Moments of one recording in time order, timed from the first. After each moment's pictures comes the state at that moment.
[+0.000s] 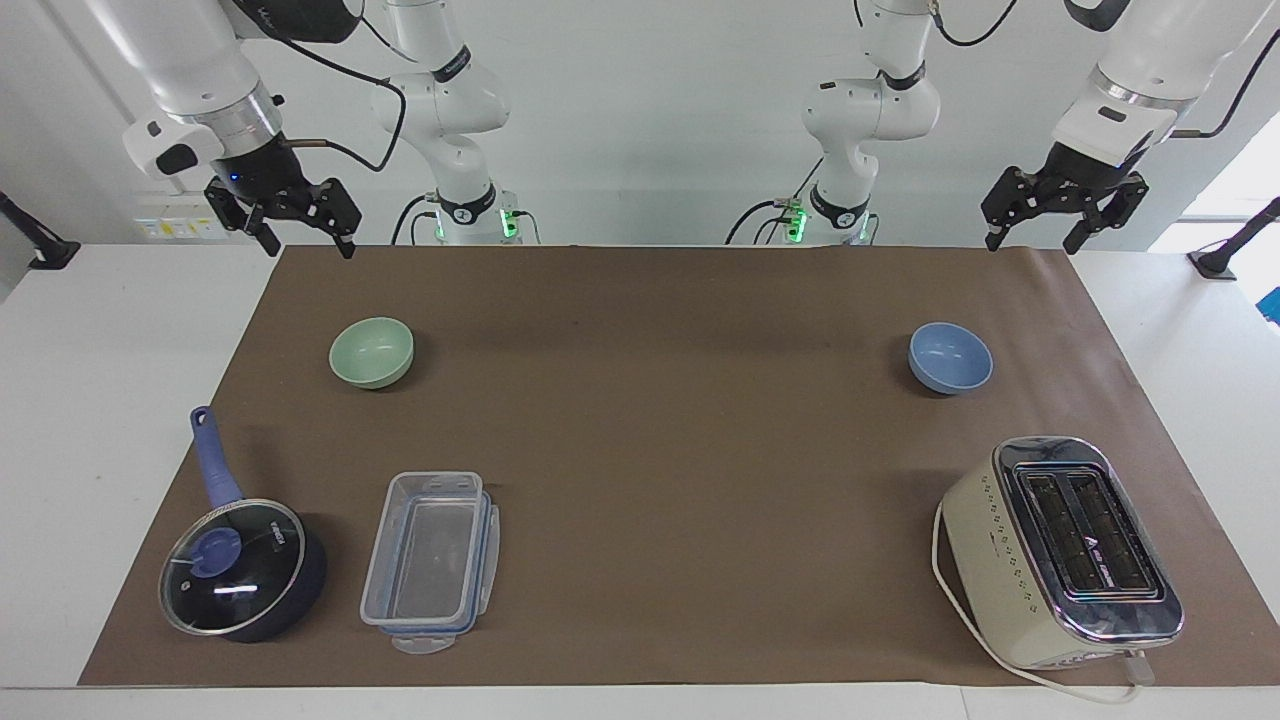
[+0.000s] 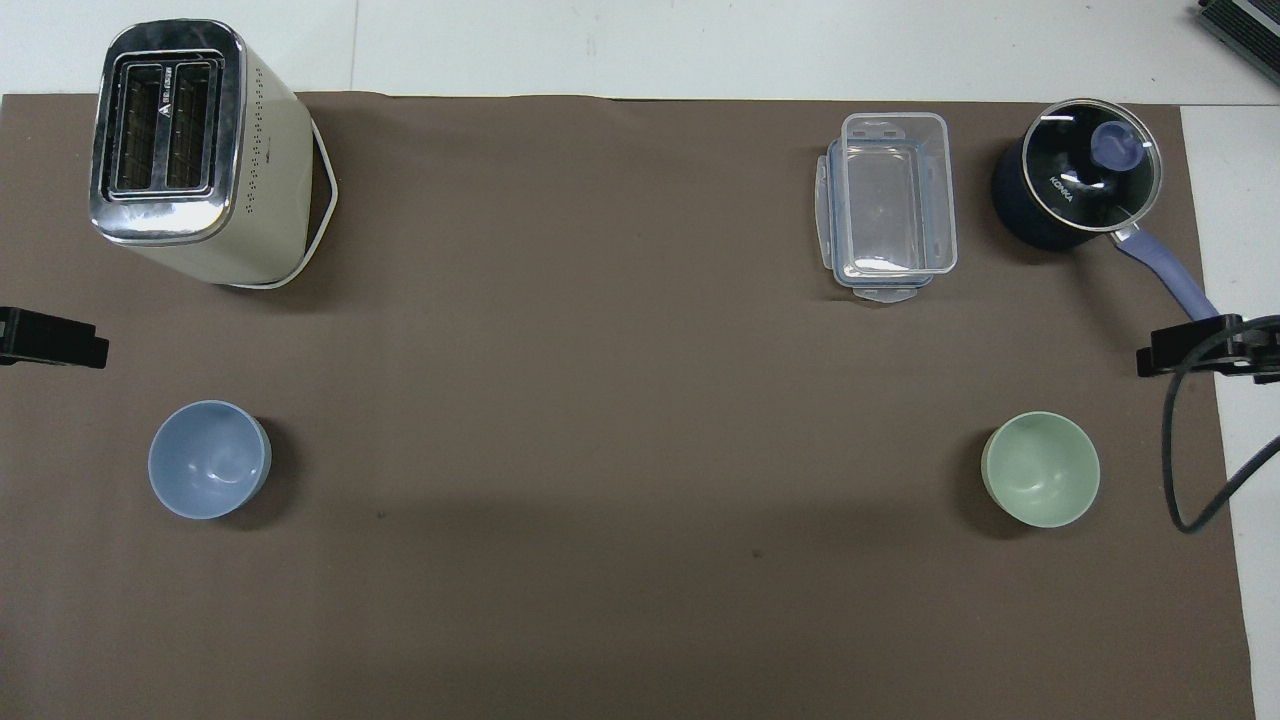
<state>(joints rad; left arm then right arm) -0.07 -0.08 0.03 -1.57 0.00 1.53 0.09 0.07 -0.08 -0.14 -1.64 0.01 1.55 0.01</state>
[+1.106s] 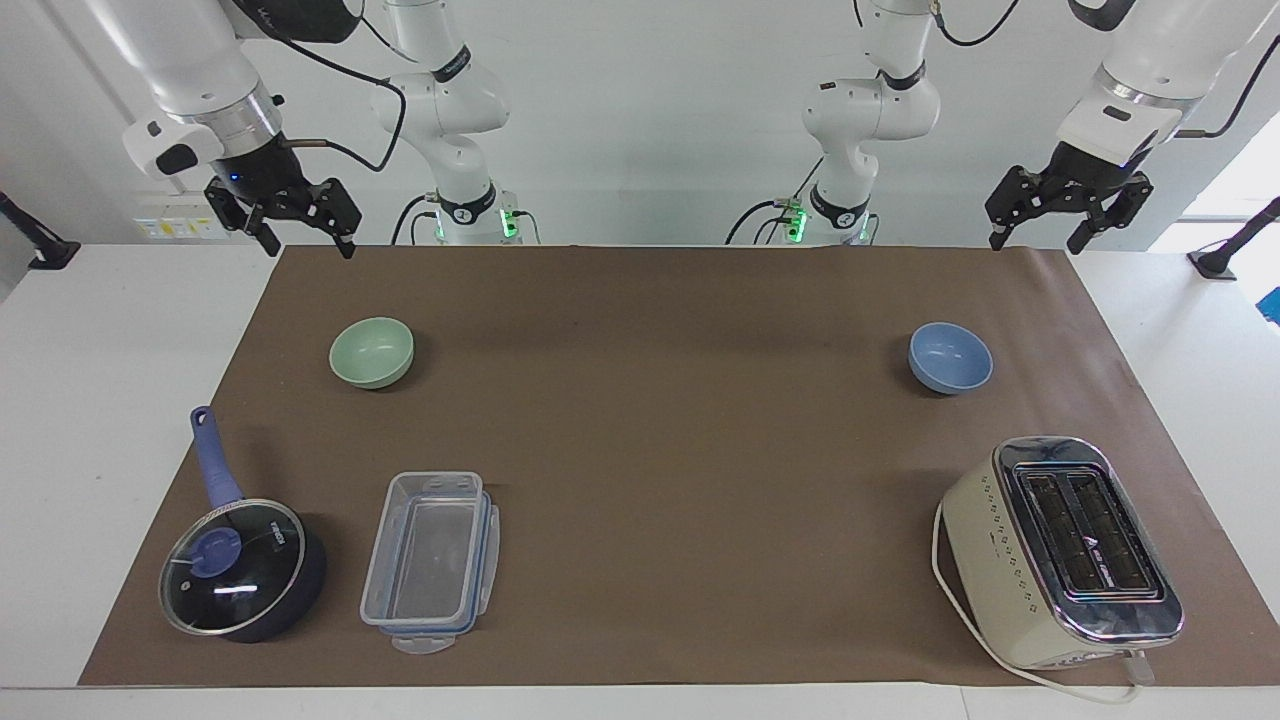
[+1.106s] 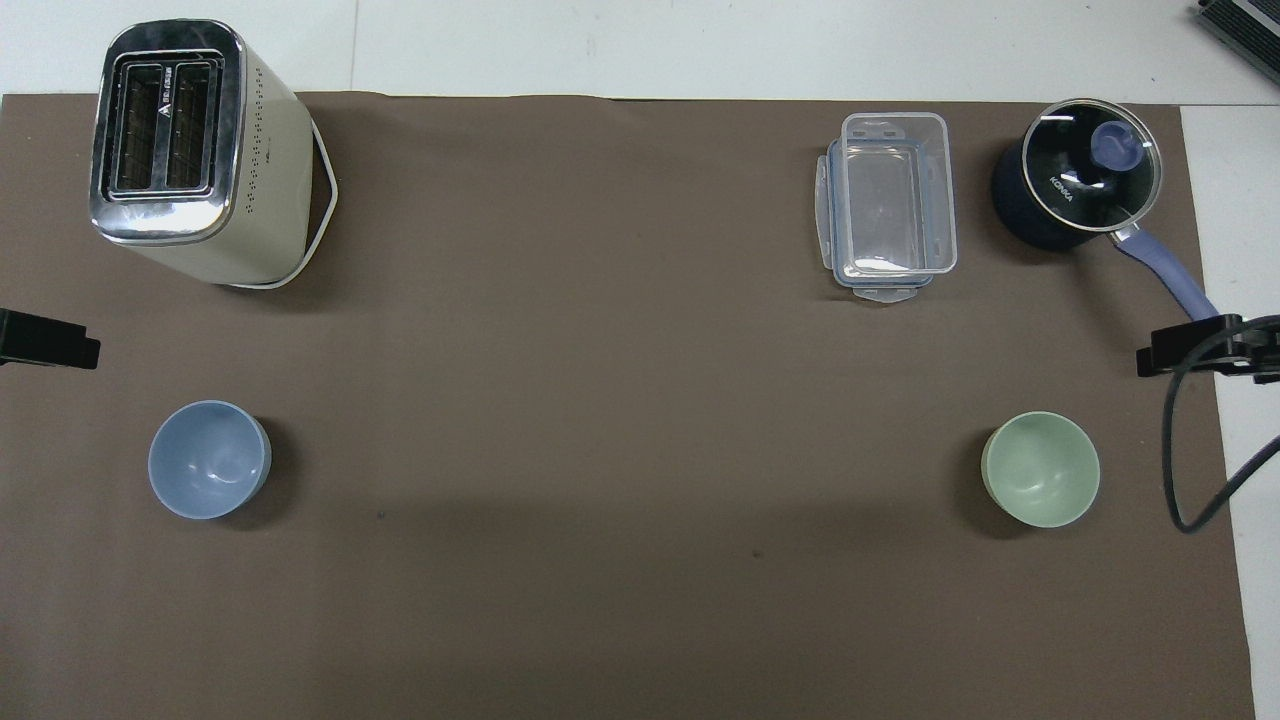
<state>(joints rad) -0.06 -0.08 0.03 -1.57 0.00 1.53 0.11 0.07 -0.08 -0.14 -1.64 0.01 1.55 0.01</state>
